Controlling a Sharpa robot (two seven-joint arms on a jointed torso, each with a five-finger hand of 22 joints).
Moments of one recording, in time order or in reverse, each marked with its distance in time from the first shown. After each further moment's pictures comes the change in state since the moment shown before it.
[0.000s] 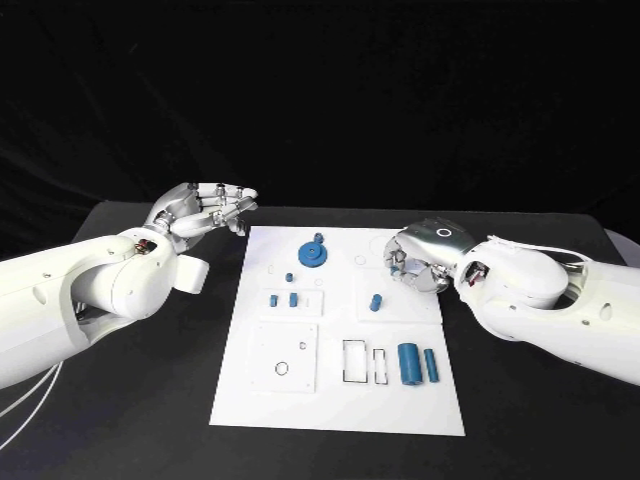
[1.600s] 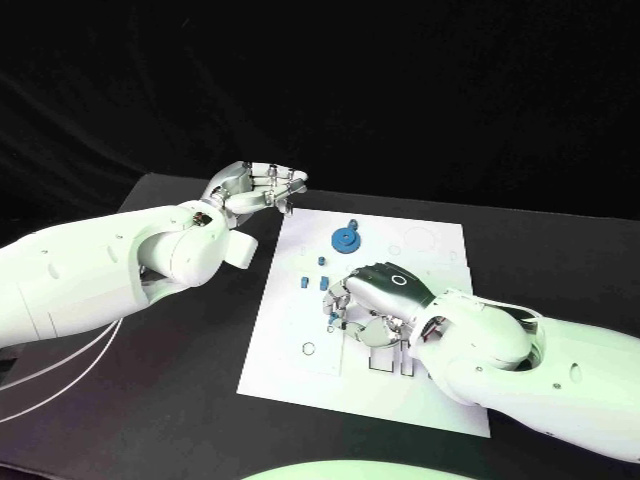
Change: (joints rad) left arm 0.000 0.046 -0.003 -0.021 0.001 -0.001 -0.004; left_hand 0.000 0.000 0.000 0.000 0.000 -0.004 0.004 0.000 -0.001 0.000 0.000 0.000 0.000 0.000 0.000 -0.004 -0.001 0.000 0.000 0.000 -0.004 -0.001; right arm -0.149 0.204 0.000 0.094 0.089 -0.106 0.081; right_hand -0.009 0.004 0.004 -0.010 0.002 0.000 0.004 -0.006 0.004 0.011 -0.004 -0.010 -0.005 0.000 -0.007 0.000 0.000 -0.011 0.000 0.000 0.027 0.000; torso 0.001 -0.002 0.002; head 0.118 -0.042
